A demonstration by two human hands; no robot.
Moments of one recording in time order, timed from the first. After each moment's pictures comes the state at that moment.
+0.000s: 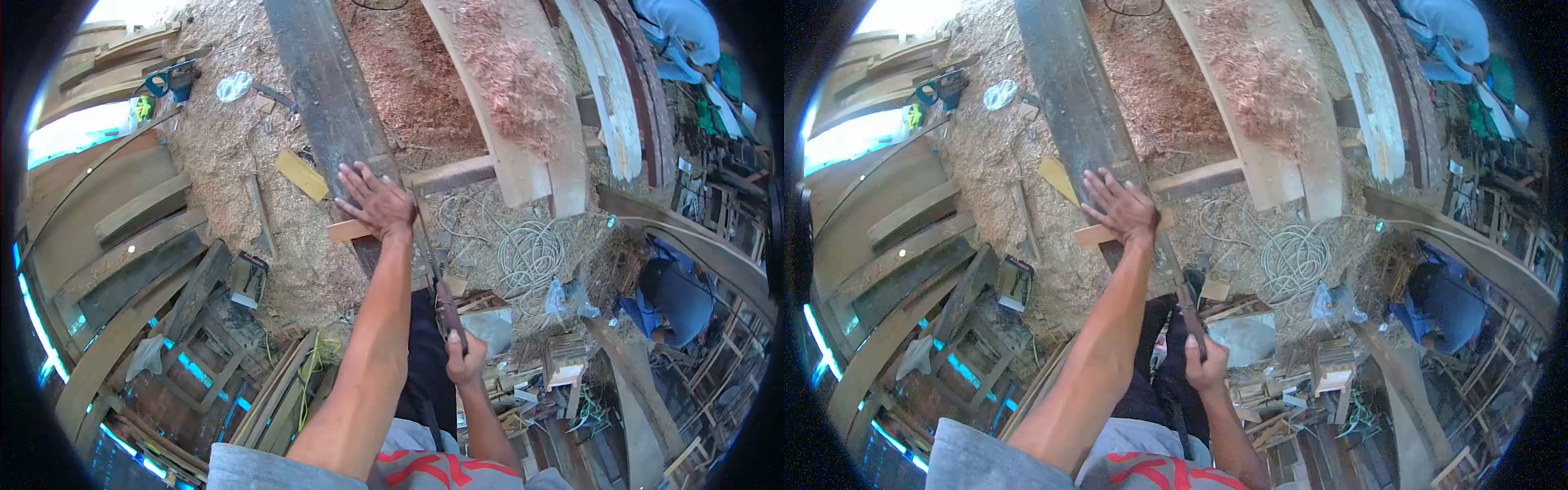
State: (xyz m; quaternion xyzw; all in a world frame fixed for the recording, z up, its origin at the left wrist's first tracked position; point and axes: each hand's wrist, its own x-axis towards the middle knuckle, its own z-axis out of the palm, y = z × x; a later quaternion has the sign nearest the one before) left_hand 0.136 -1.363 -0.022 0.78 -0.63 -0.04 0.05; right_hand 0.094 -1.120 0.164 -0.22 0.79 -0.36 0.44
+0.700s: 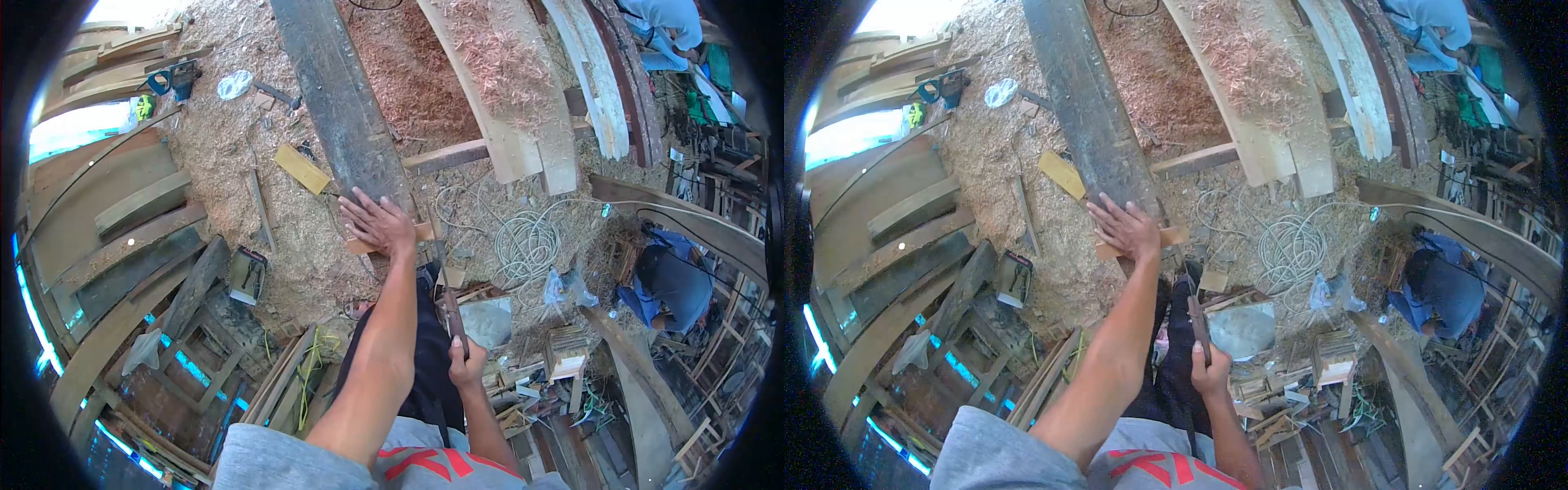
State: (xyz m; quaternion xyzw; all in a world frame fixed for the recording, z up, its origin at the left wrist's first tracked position) left_hand 0.160 -1.272 -0.010 0.81 -0.57 -0.09 0.11; right_hand 0.122 -1.034 0.175 -0.22 0.82 -0.32 0.43
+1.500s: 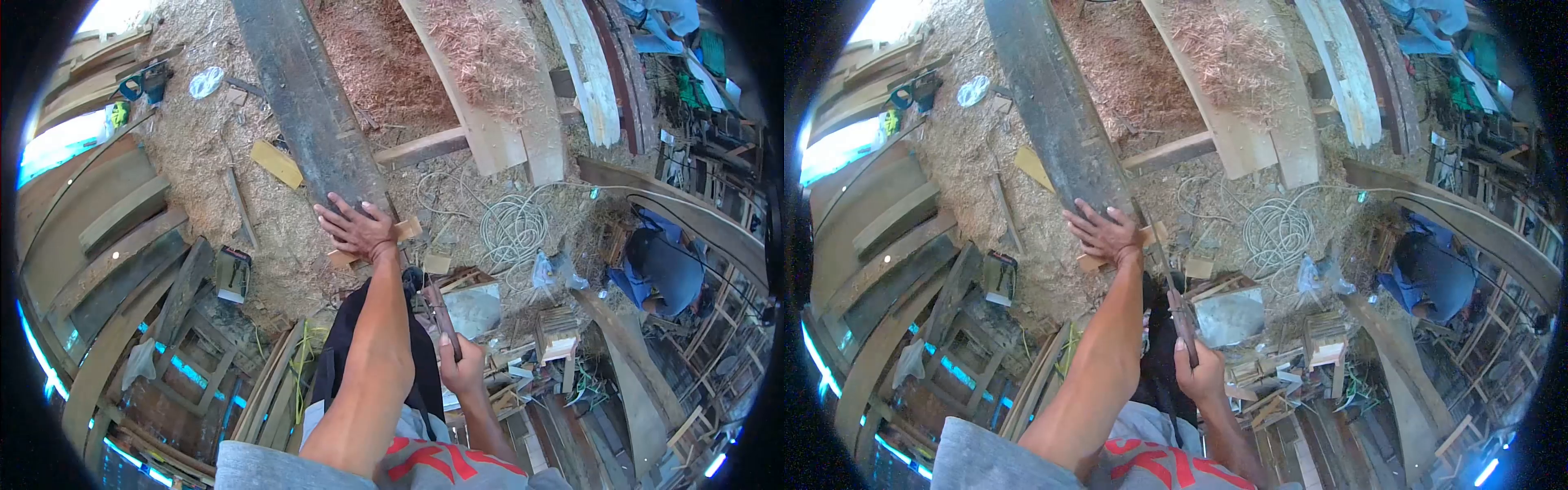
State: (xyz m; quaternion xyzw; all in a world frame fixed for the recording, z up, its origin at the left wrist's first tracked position) left_hand 0.146 -1.265 -0.014 0.84 -0.54 -0.06 0.02; right_hand 0.087 -1.099 0.234 -0.19 0.83 -0.22 0.47
